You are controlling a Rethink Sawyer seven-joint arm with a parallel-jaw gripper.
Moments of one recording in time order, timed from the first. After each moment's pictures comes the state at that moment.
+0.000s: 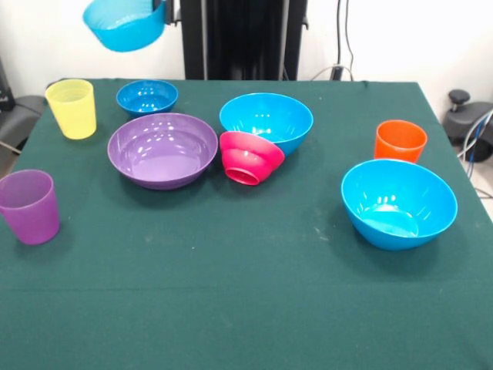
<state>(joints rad) -0.90 -1.14 0.51 2.23 -0.52 0.47 1.74</state>
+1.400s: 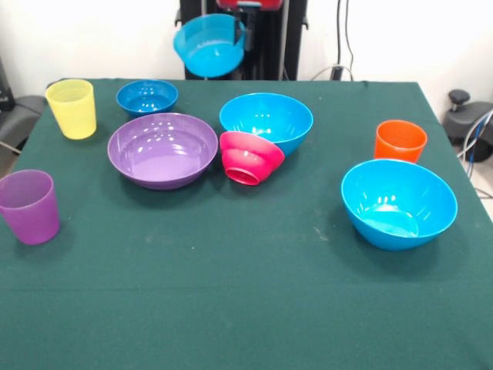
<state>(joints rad) -0.46 -0.93 0.15 2.25 -0.51 0.22 1.88</state>
